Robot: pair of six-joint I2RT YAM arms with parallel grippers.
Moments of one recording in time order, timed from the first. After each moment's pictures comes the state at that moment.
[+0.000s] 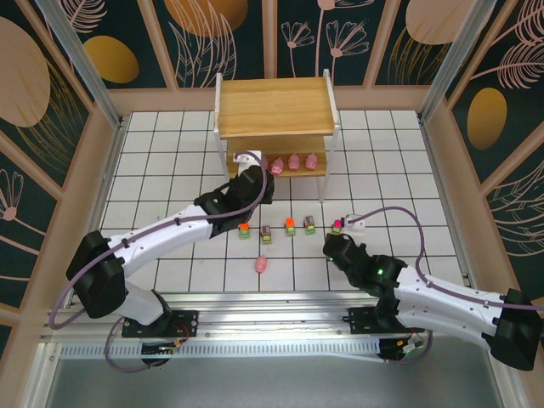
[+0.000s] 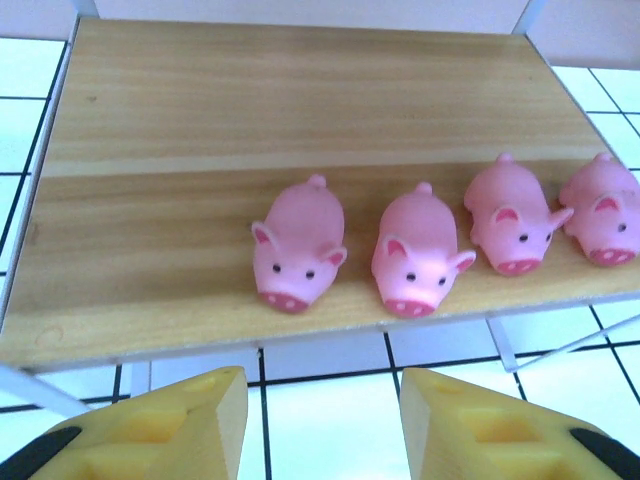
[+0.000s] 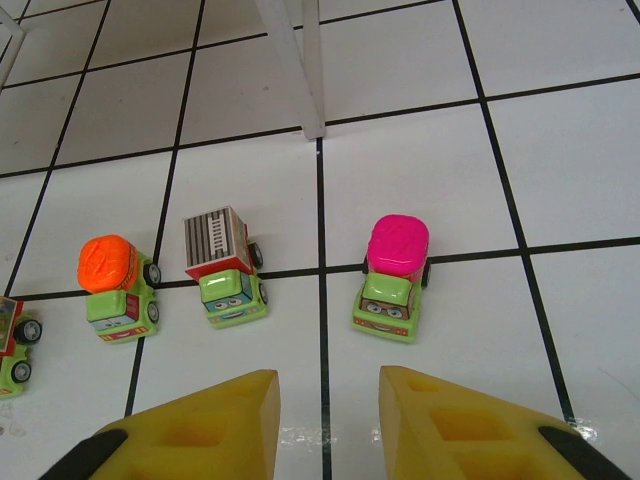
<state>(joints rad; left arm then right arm) -0.90 1.48 1.11 -0.27 -0.54 -0.58 1.03 0.79 0.38 -0.42 0.66 0.84</state>
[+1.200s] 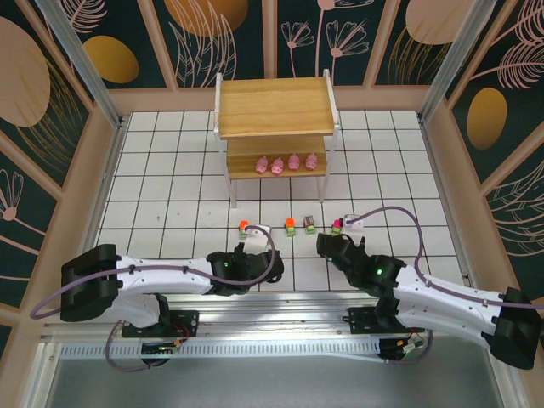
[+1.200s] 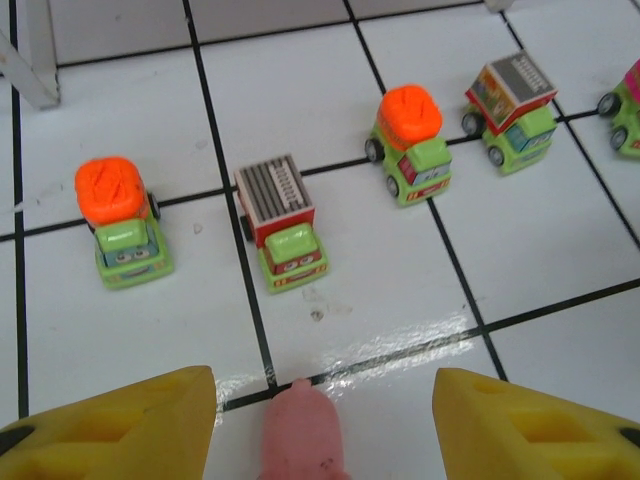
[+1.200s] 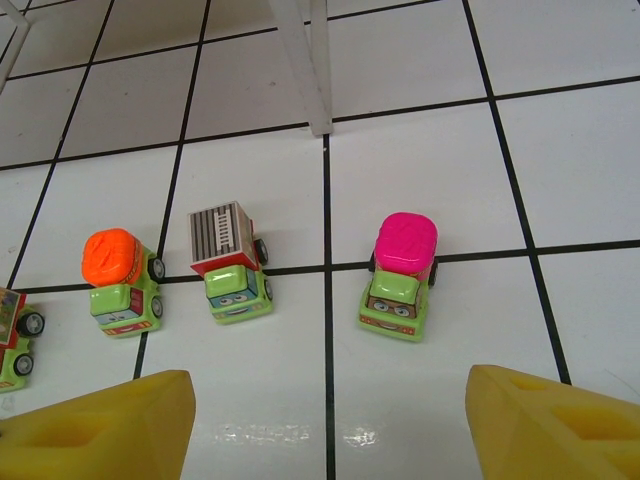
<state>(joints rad) -1.31 1.39 0.73 -0.34 -0.63 -0.91 1.03 0.80 0.38 -0.42 0.65 0.83</state>
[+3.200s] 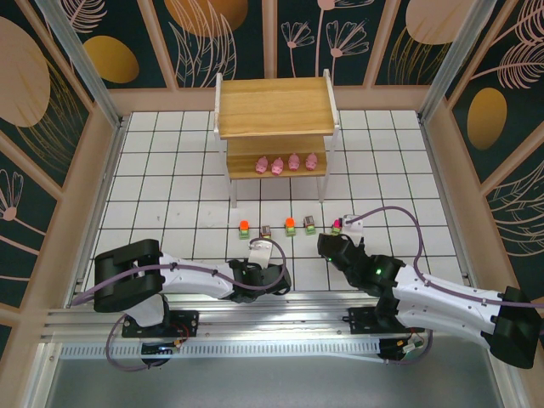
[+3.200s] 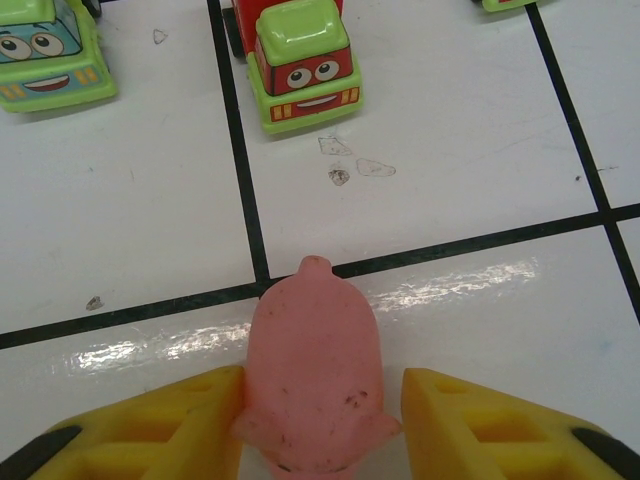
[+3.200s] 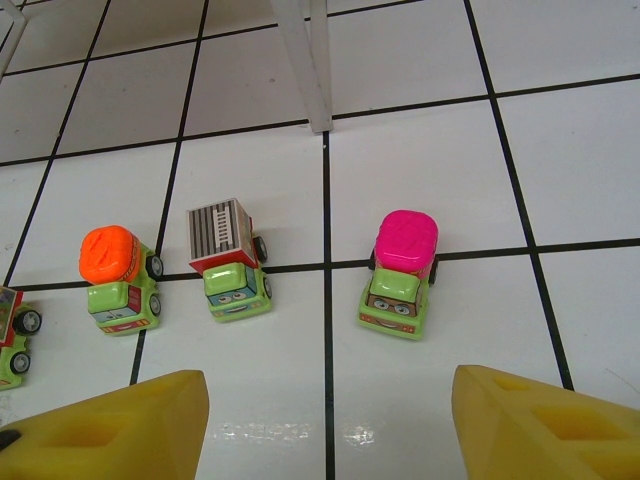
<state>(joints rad) -1.35 1.61 0.72 -0.32 -0.56 -1.08 1.04 0.81 0.38 -0.41 0.65 0.83</state>
